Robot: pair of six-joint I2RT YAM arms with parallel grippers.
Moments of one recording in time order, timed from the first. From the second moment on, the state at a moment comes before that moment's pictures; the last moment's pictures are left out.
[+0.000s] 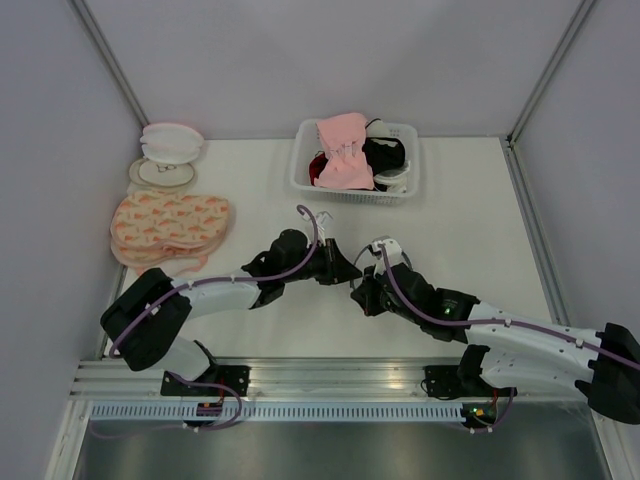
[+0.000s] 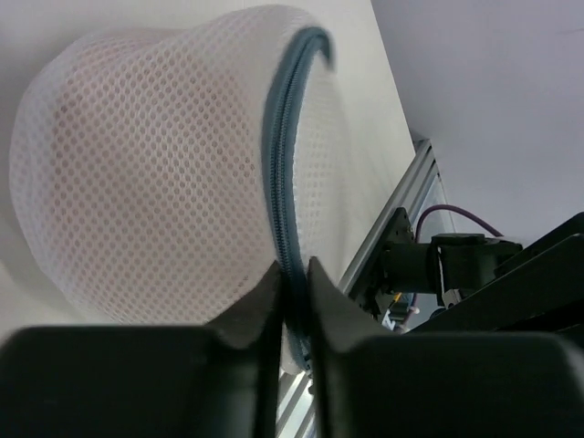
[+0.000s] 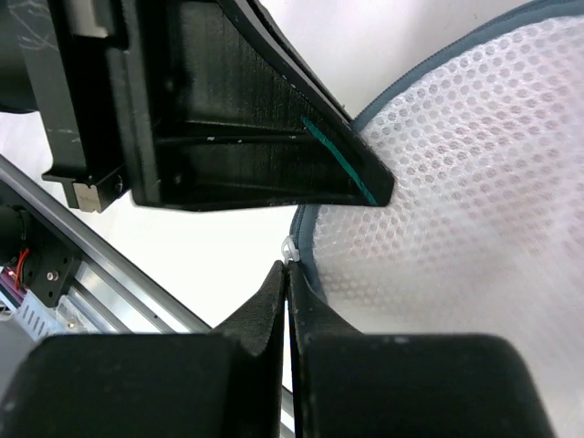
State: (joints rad) left arm -0.81 1.49 0.65 0.49 0.34 -0.84; right arm 1.04 0.99 0.57 -0.15 0.21 0.62
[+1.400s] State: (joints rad) left arm -0.68 1.33 0.60 0.39 0.35 -0.84; right arm 1.01 1.18 0.71 -0.58 0.64 0.89
